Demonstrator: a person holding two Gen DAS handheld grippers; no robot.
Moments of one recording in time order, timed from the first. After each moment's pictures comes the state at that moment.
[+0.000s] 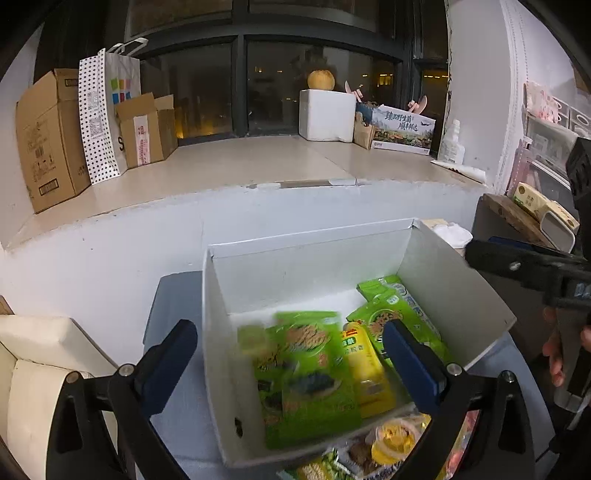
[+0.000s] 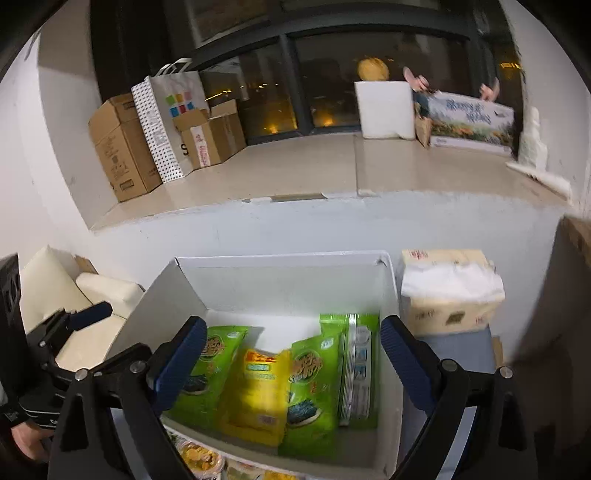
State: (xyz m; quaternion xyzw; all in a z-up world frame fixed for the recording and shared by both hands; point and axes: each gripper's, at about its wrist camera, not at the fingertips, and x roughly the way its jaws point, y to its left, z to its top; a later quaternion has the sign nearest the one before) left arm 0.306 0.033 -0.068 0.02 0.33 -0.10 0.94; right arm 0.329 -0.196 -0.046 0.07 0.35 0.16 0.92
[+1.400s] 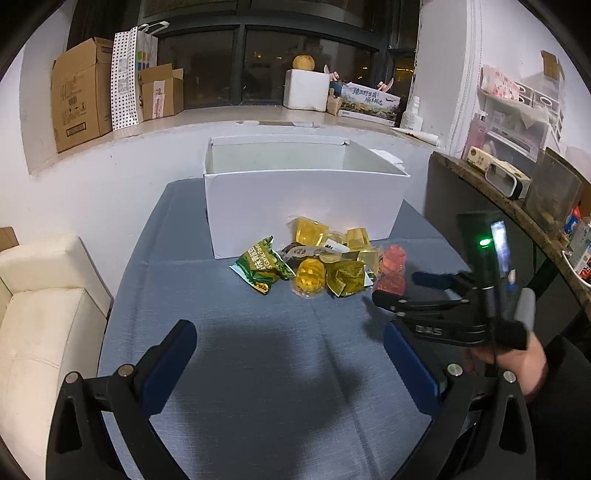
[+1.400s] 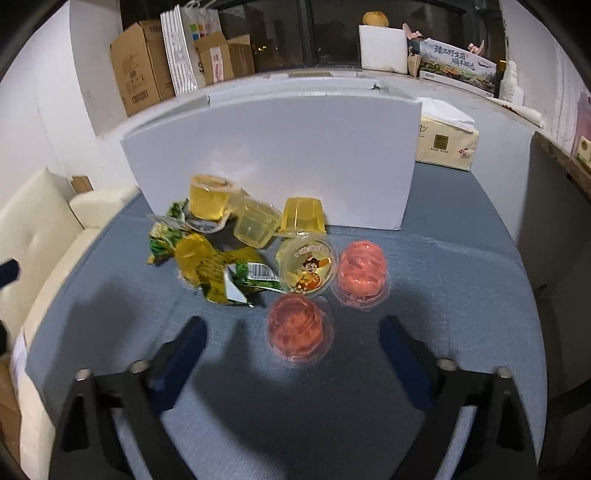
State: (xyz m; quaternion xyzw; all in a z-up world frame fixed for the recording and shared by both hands) left arm 0.076 0.030 -0.112 -0.01 0.36 -0.12 0.92; right arm 0.166 -0.179 -0.181 -0.02 0.44 0.12 0.89
